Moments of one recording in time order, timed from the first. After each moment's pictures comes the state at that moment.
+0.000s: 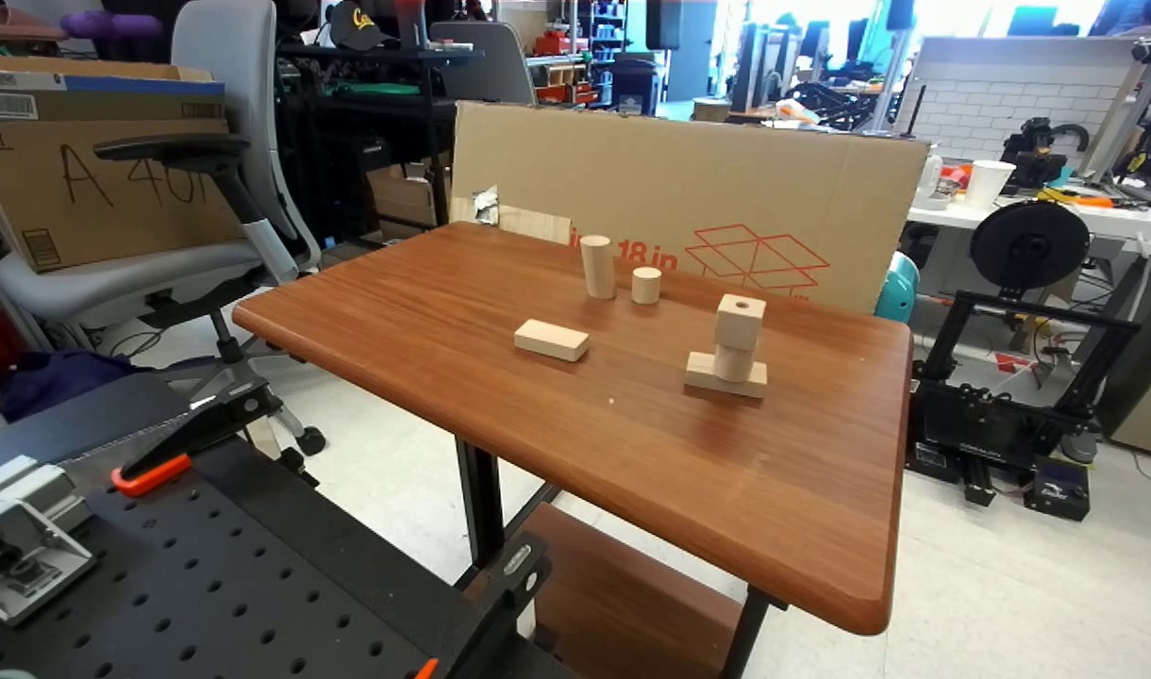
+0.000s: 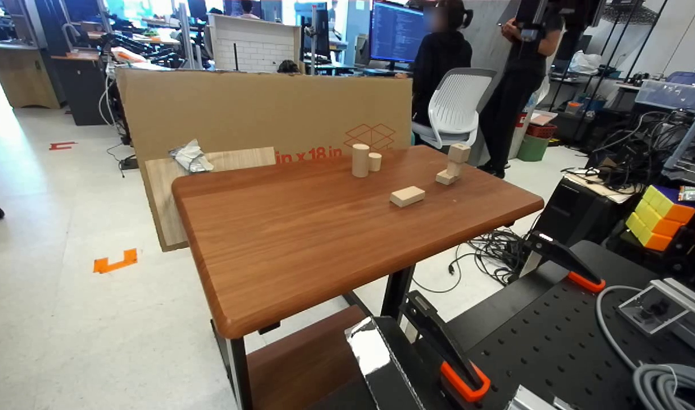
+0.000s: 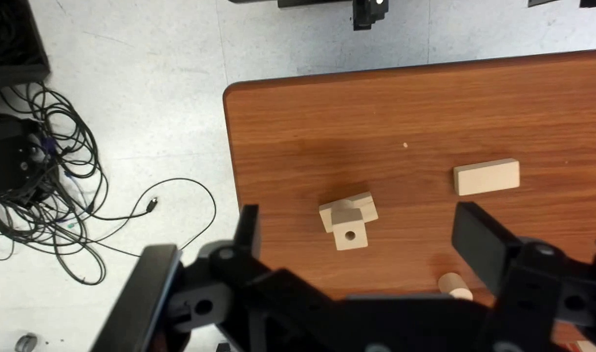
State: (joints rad) arm -0.14 -0.09 -0.15 -2.31 -0.15 2.24 -0.17
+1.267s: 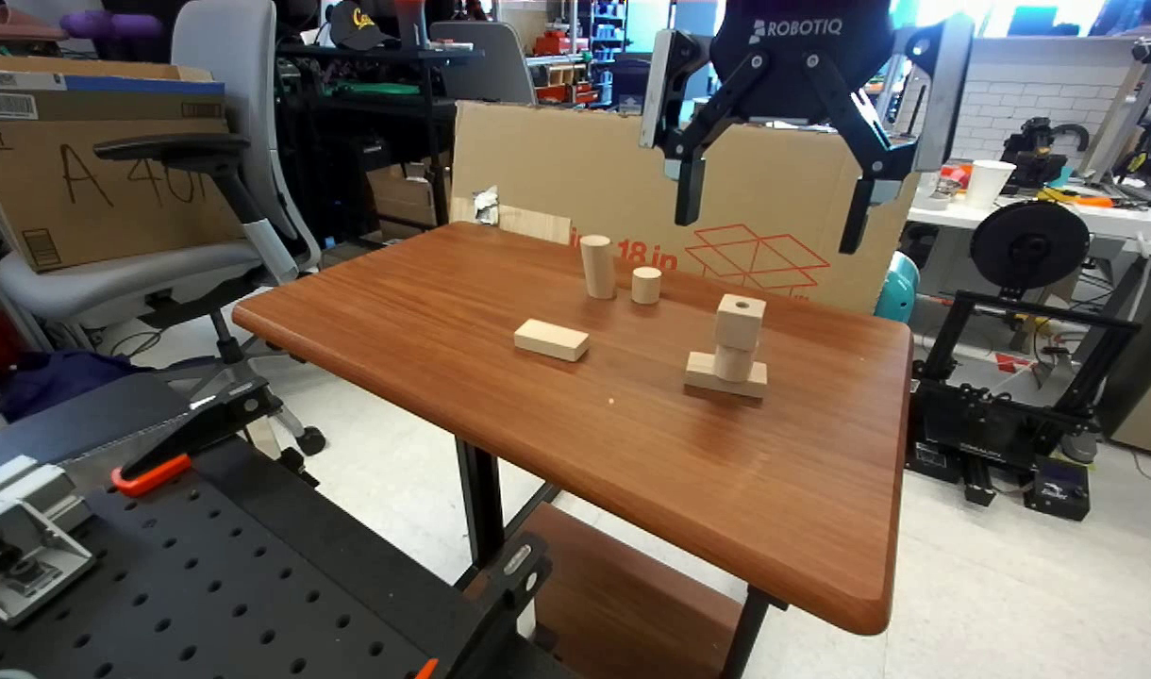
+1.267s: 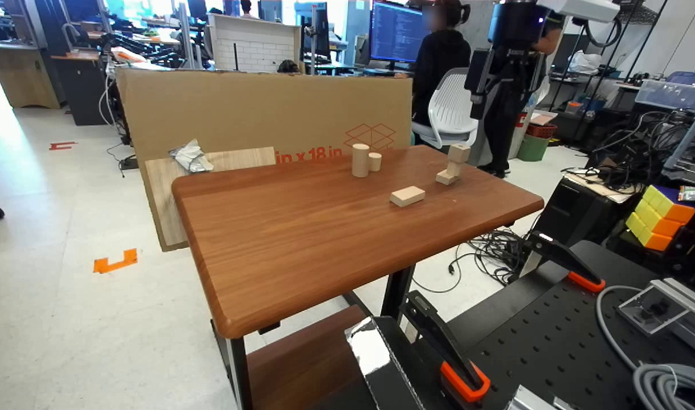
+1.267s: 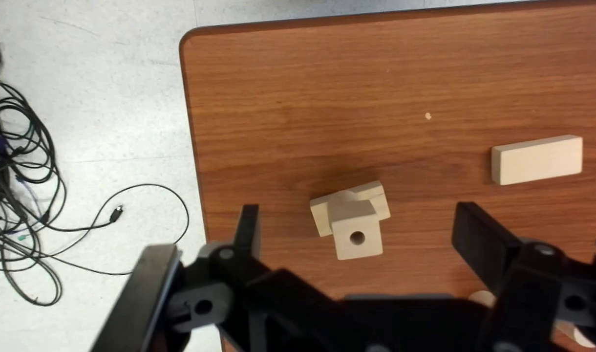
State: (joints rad) arm -0.14 0.23 -0.14 -2.16 -0.05 2.36 -0.23
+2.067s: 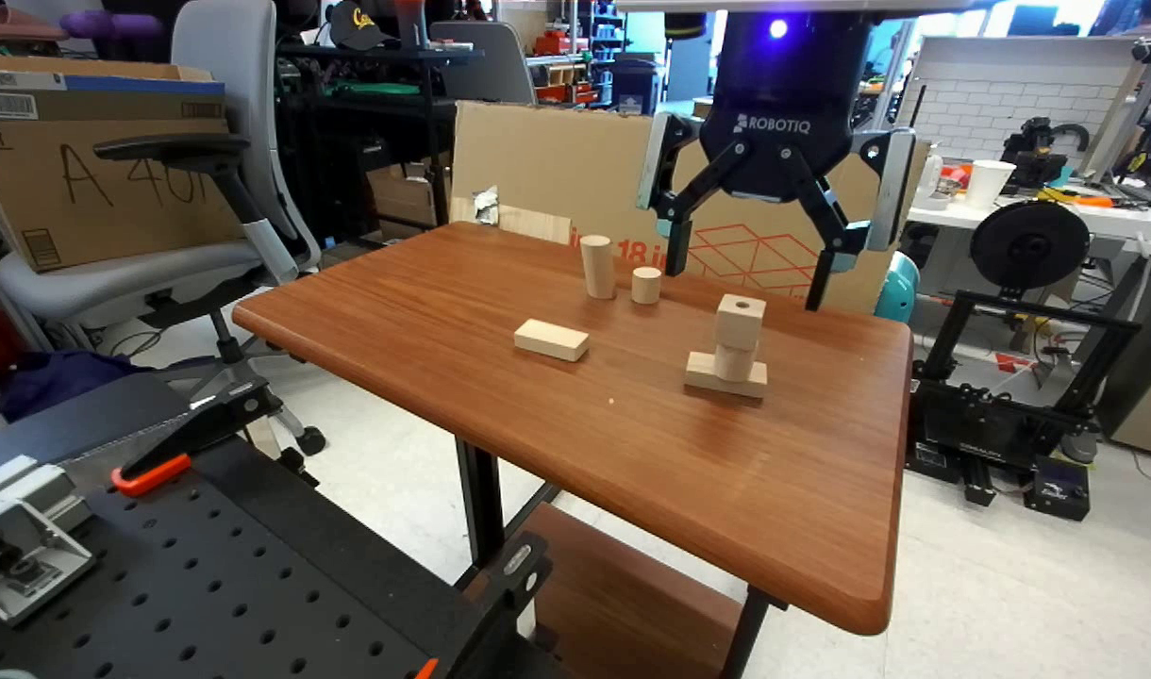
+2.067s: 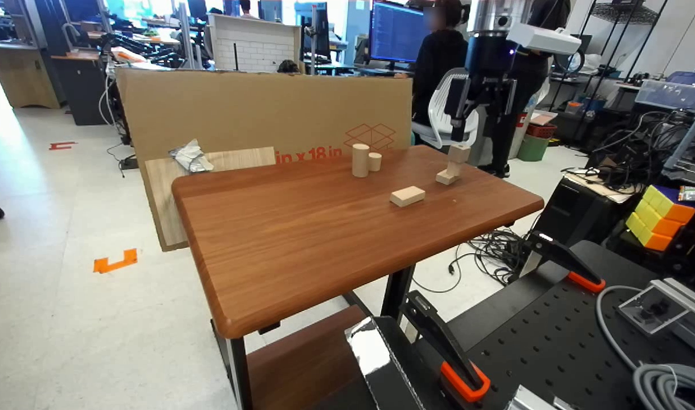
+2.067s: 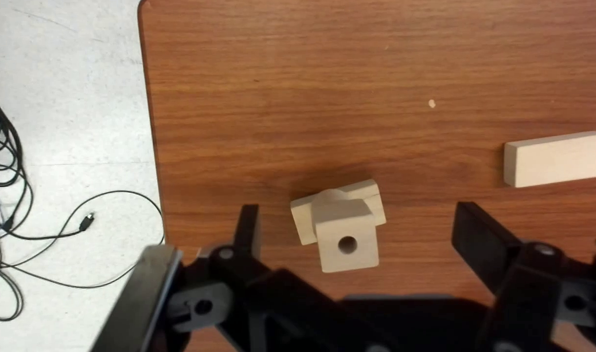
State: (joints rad) arm -0.15 0.38 -0.12 -2.06 -0.01 2.36 -0.27
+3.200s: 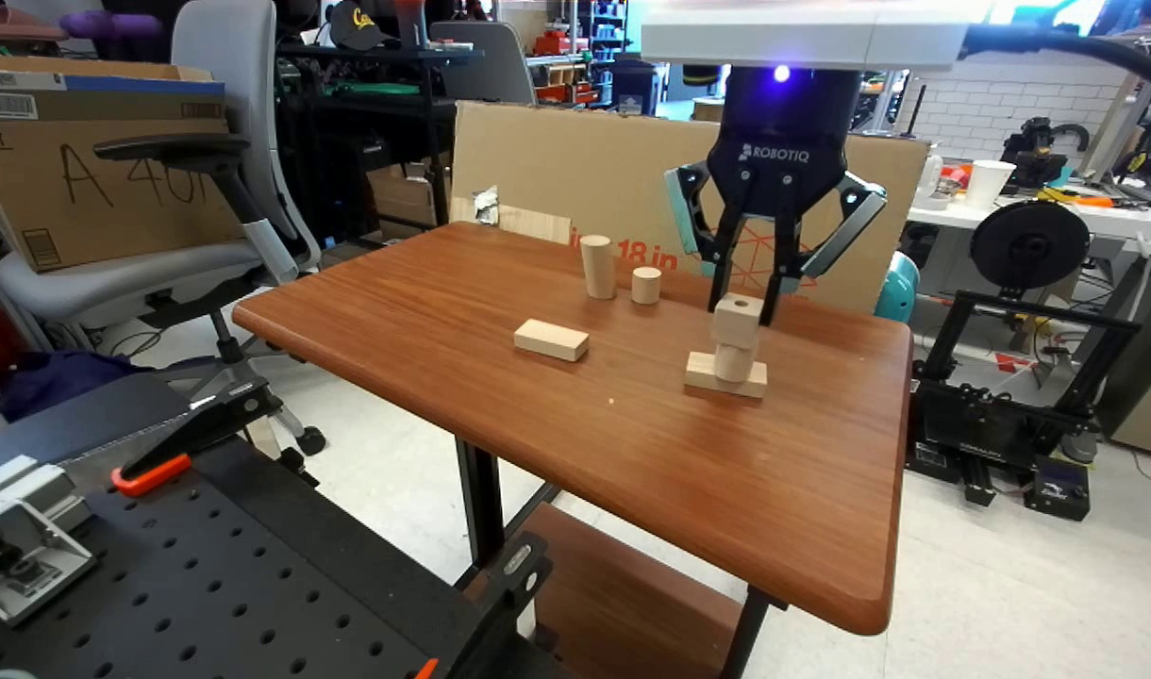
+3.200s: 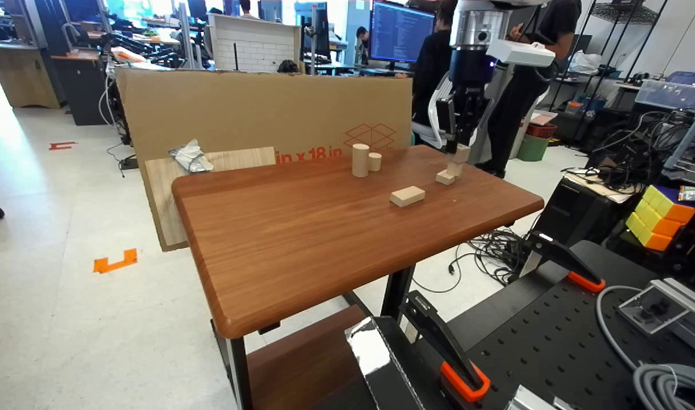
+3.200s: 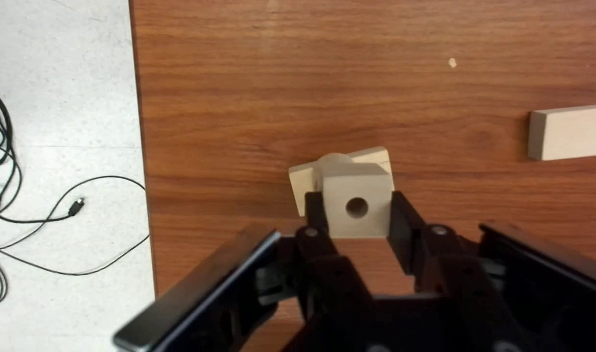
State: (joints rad) arm -0.15 0.48 -0.10 -1.95 -0.02 2.36 -0.29
